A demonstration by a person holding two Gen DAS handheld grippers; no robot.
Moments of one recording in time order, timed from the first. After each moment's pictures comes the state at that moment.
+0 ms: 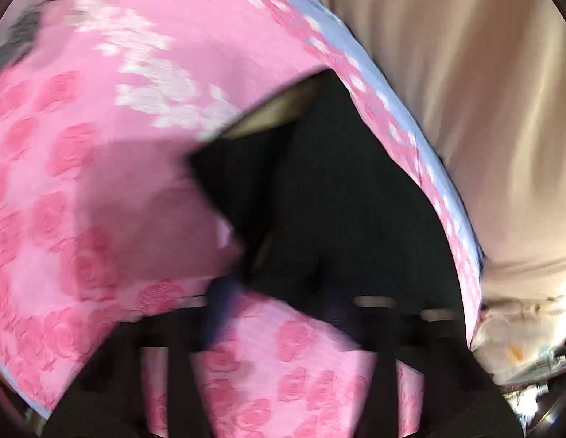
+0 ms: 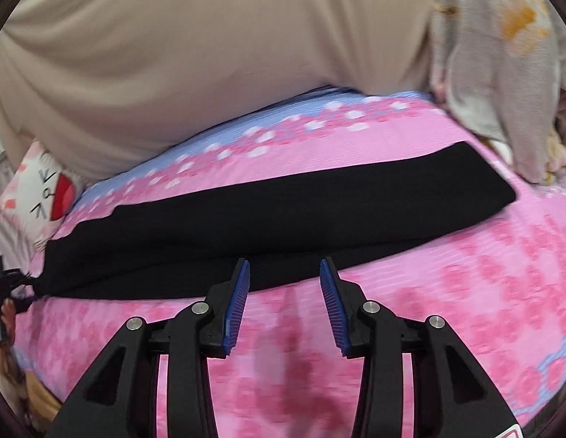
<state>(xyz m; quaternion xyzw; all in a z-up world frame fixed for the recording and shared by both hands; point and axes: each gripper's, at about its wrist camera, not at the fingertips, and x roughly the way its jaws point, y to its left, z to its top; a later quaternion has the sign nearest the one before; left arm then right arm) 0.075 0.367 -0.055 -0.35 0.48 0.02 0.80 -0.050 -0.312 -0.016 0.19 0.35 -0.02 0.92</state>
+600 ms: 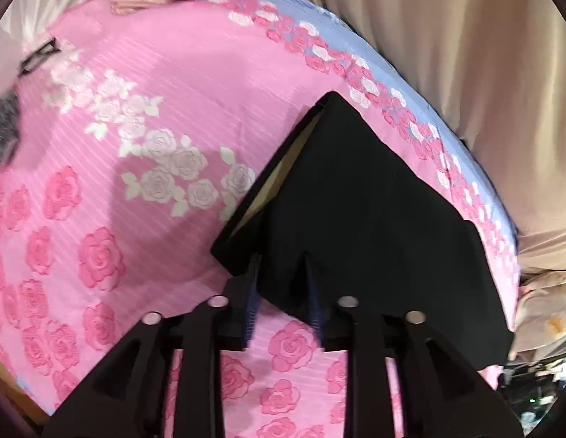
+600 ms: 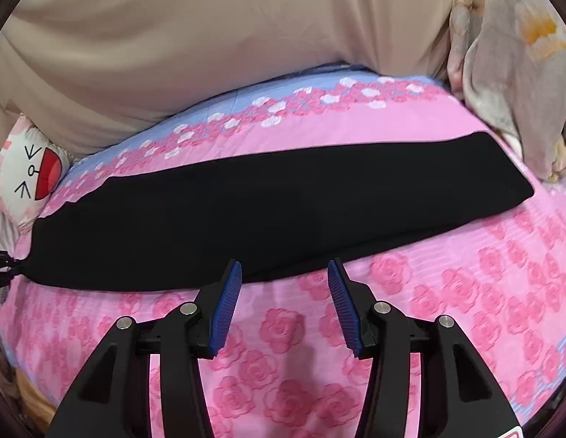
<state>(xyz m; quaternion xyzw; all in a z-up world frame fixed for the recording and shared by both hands) 0.107 0.386 -0.040 -0.25 0.50 0.04 0.83 -0.030 -0.271 -0.026 0.17 0.40 -0.04 0.90</state>
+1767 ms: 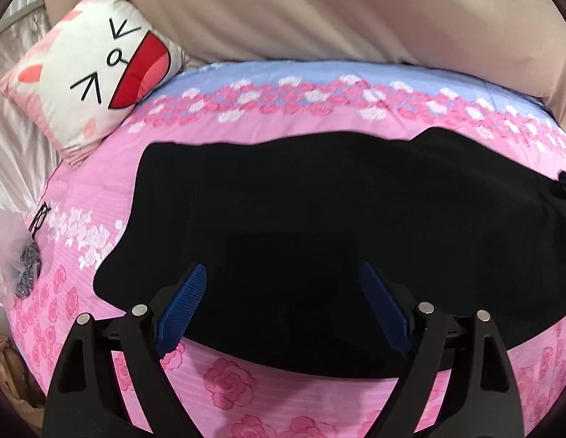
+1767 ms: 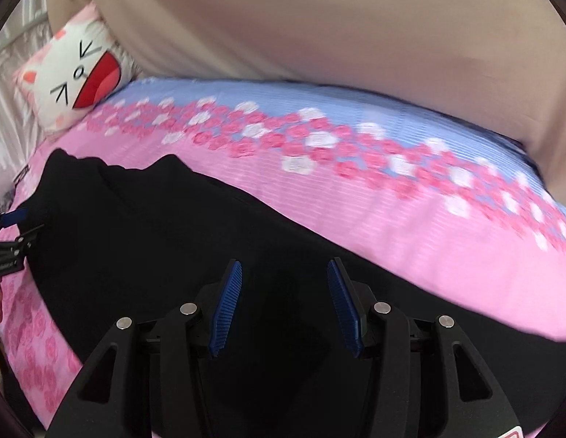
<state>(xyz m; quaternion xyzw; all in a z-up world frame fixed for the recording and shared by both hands) 0.108 0.195 -0.043 0.05 0.43 0.06 0.90 0.176 -0.128 -0.013 -0.02 0.44 0.13 0.89</state>
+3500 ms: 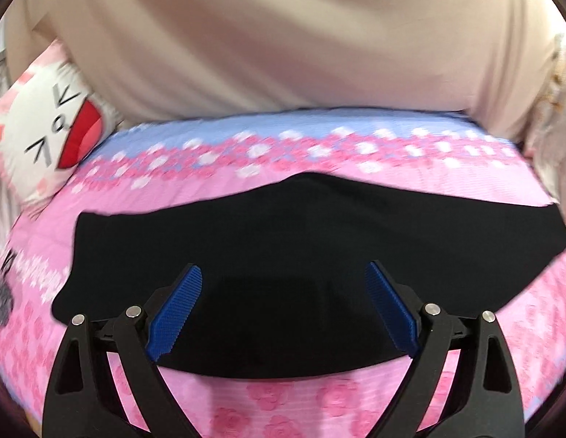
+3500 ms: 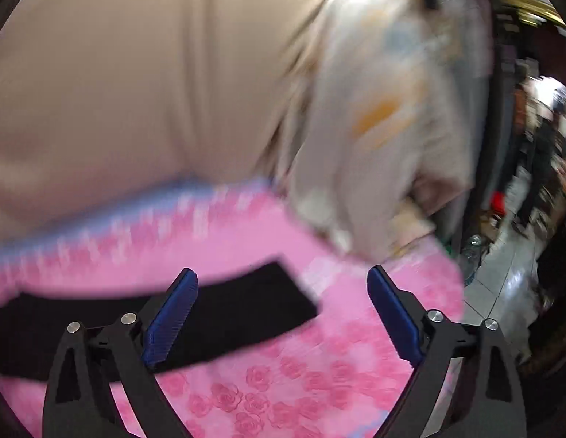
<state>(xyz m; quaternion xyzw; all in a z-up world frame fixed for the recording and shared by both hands) 0.083 0.088 0.001 0.05 0.37 -0.03 0.93 -0.042 -0.419 0.050 0.09 0.31 -0.28 0.90</state>
